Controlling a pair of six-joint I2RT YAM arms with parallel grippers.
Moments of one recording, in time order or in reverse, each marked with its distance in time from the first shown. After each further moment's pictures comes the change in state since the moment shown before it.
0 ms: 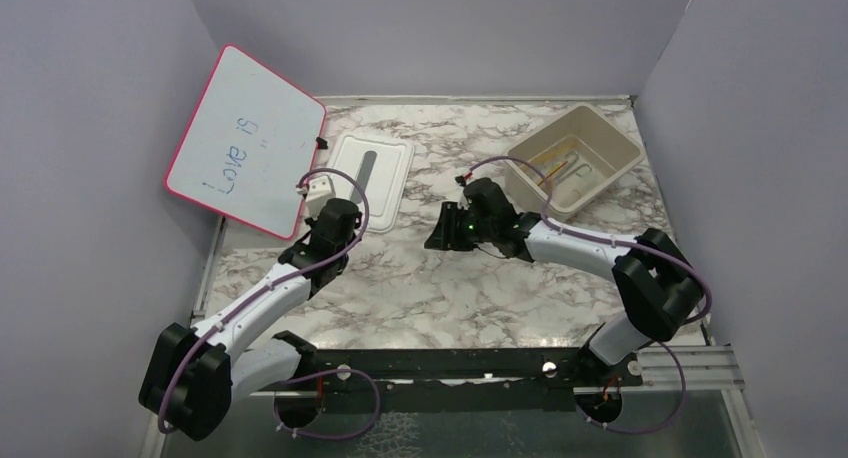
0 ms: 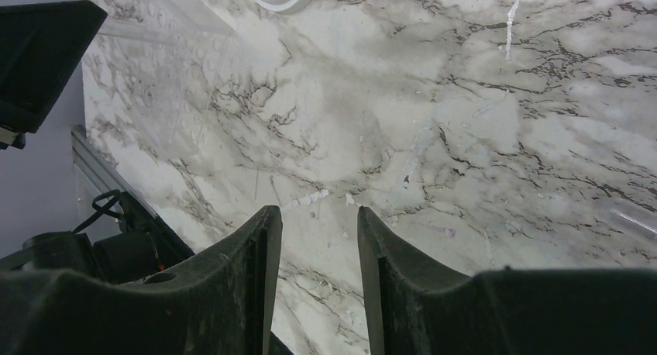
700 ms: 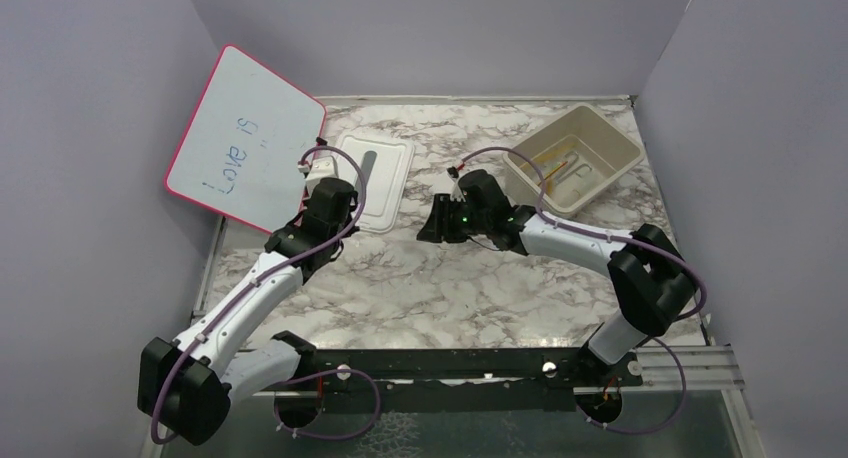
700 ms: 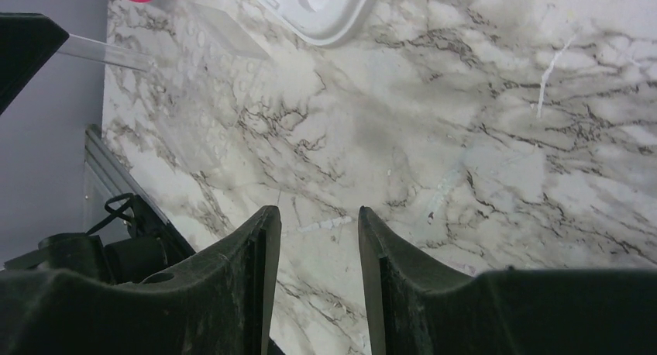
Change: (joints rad) left arm 0.016 -0.024 0.254 -0.279 0.119 0.121; right arm -0.001 0.029 0.082 0.013 -0.014 -0.056
